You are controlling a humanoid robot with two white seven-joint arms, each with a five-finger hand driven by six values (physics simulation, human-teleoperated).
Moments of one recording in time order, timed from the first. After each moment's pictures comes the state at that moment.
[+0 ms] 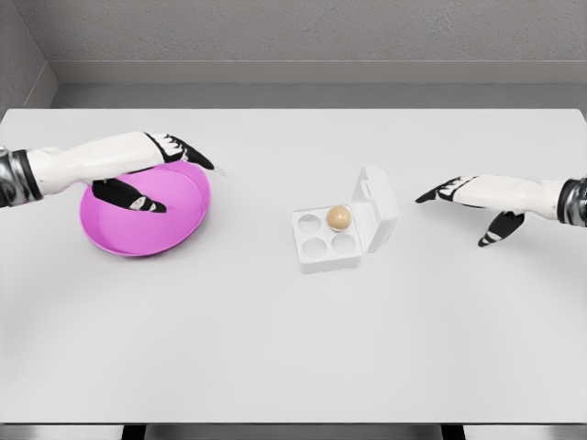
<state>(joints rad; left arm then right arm) -0.58 0.80 -0.52 -1.43 -0.02 -0.61 -0.61 -0.68 -0.84 0.77 -1.17 0.23 -0.61 0.56</state>
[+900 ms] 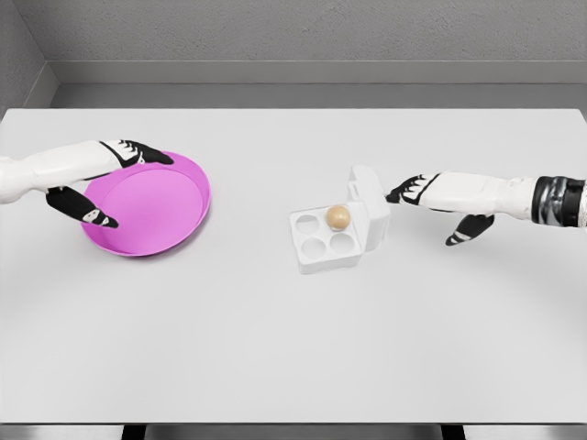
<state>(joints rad) -0.54 0.89 -0.49 -1.41 -0.01 -0.61 -0.61 -0.68 -0.83 0.77 -1.37 0.22 -0.61 0.56</state>
